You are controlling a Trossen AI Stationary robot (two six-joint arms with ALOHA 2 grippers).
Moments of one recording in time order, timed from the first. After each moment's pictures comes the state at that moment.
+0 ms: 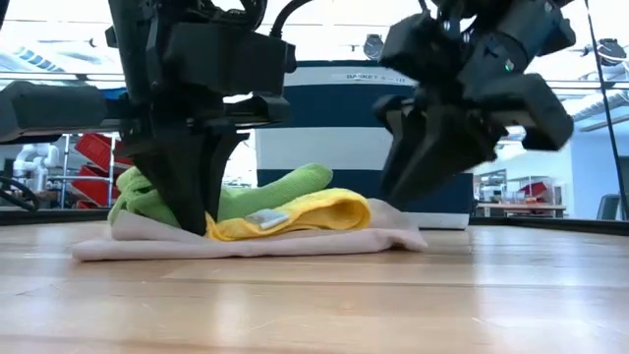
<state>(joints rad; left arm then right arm) -0.44 2.02 1.40 -0.83 -0.22 0.15 0.30 1.71 0.90 -0.09 0.16 -0.11</state>
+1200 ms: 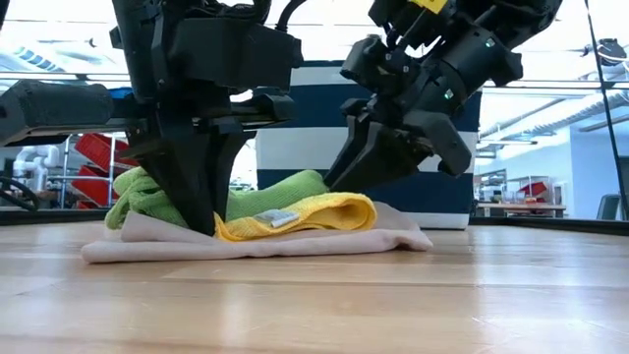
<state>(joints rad) -0.44 2.02 1.40 -0.80 -0.22 0.16 0.18 1.78 0.91 0.14 0.18 -0.29</state>
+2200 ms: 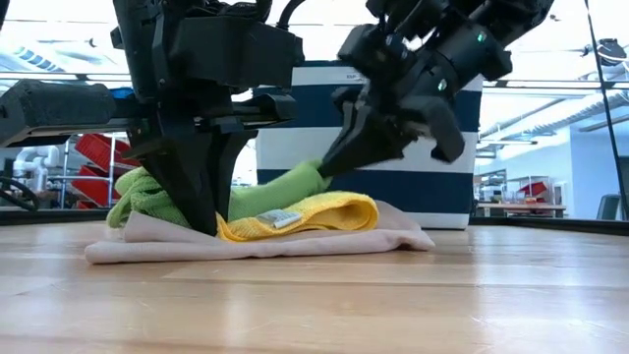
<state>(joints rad) -0.44 2.02 1.40 -0.79 -0.22 0.17 0.16 1.77 0.92 0.17 0.10 -0.36</state>
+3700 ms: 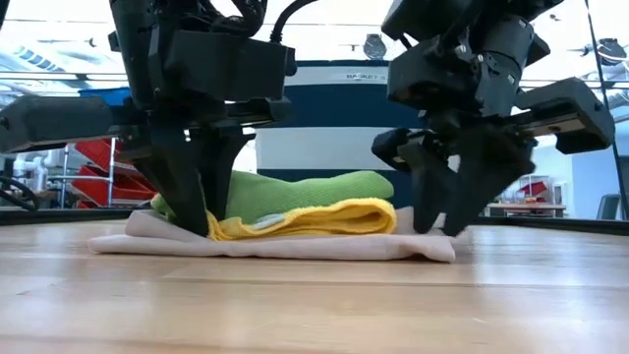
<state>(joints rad) -0.44 2.02 1.40 -0.84 -0.26 0.17 0.24 1.76 0.95 -0.24 -0.13 -0.18</state>
